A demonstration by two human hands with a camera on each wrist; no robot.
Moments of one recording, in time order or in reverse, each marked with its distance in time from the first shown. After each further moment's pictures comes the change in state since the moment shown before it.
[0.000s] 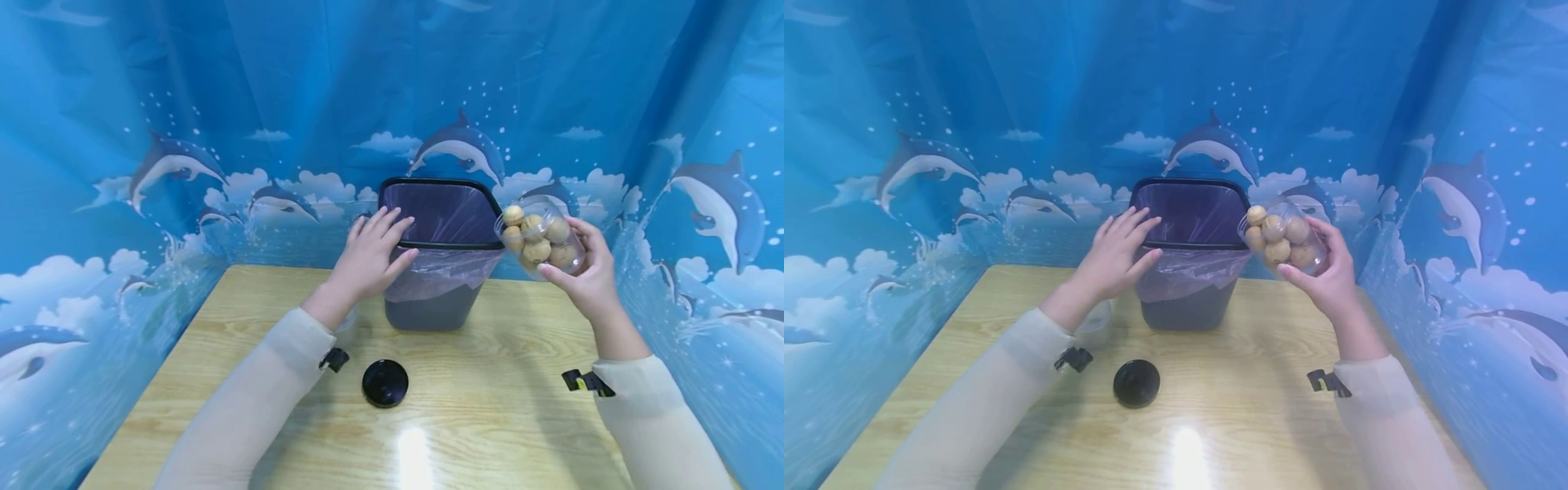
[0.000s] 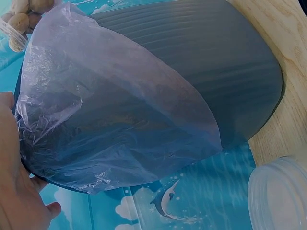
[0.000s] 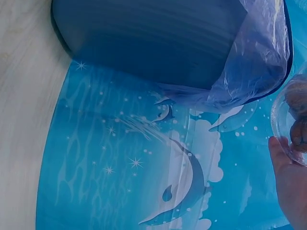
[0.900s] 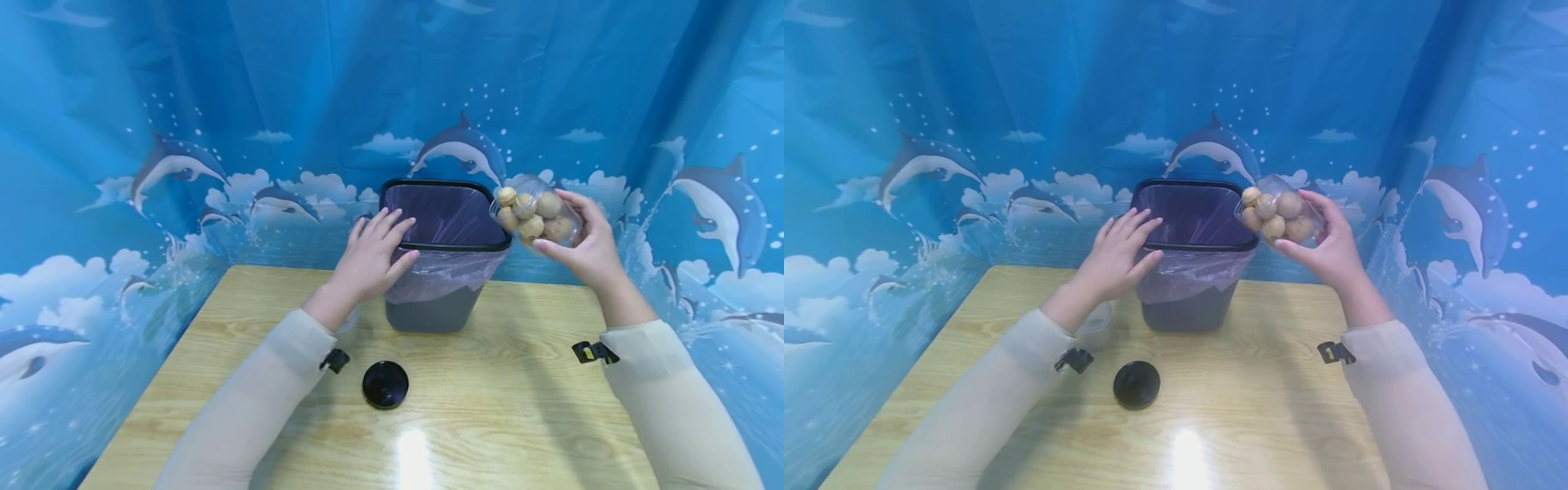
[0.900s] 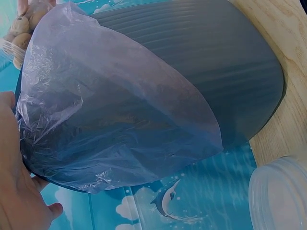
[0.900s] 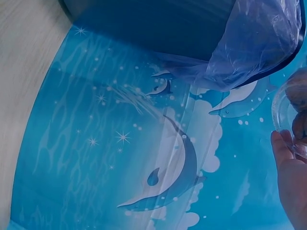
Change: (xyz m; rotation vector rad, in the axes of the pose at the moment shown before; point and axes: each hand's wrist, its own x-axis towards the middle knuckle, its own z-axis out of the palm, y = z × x) left_hand 0.000 0.001 -0.001 -0.001 -0.024 -0.015; right_hand 0.047 -0.003 -0.008 -0.324 -0.098 0.041
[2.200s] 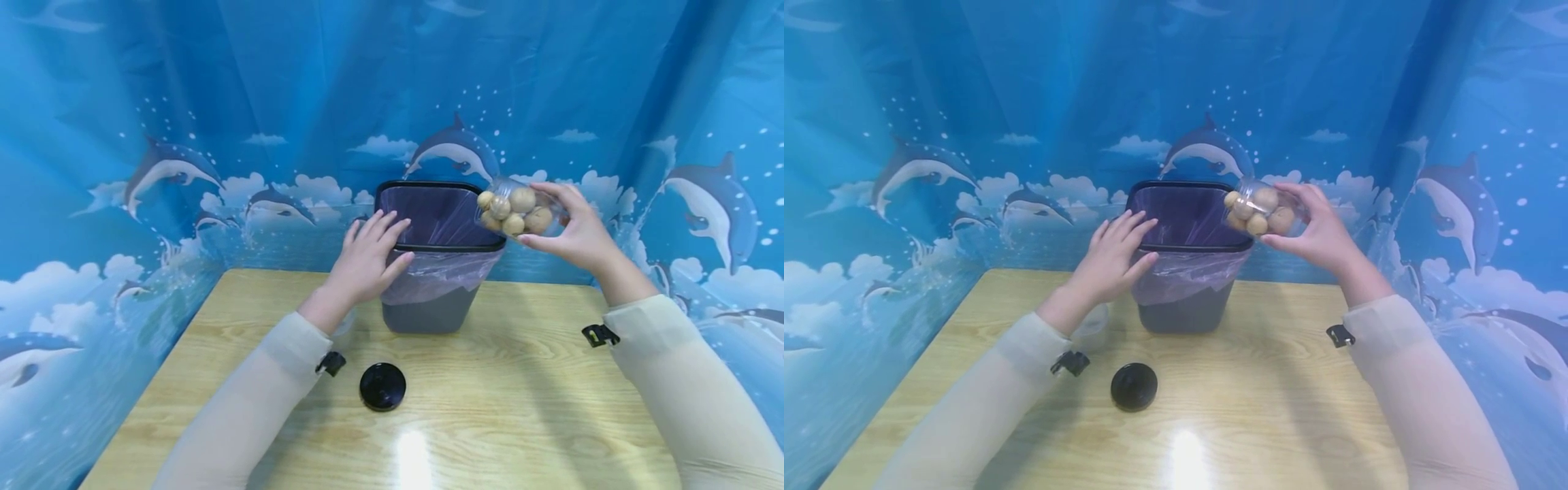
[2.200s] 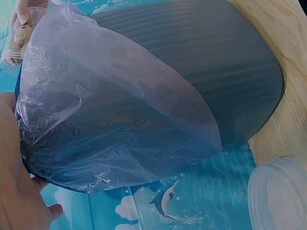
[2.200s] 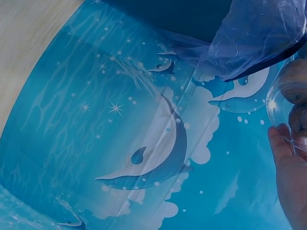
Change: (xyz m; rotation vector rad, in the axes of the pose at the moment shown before) left_hand 0.000 0.000 0.000 0.010 0.001 -0.003; right_hand 0.026 -0.014 -0.007 -0.336 -0.187 0.049
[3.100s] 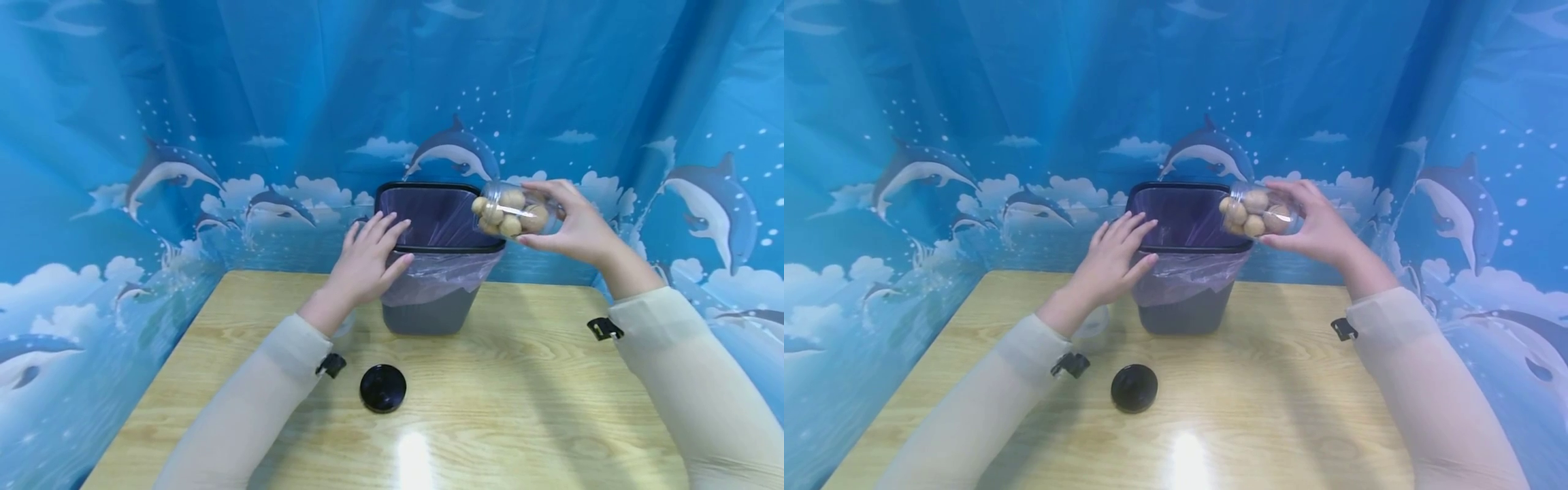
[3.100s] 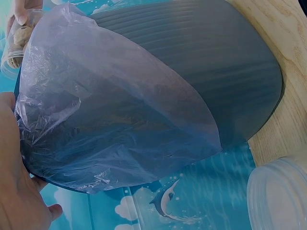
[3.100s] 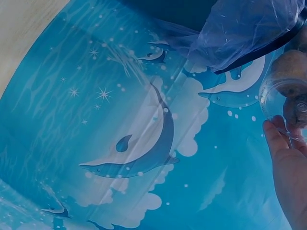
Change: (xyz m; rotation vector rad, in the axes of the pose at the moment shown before) left_hand -0.001 0.000 0.002 -0.013 0.012 0.002; right_hand 0.007 -0.015 -0.010 -0.003 -0.130 0.043
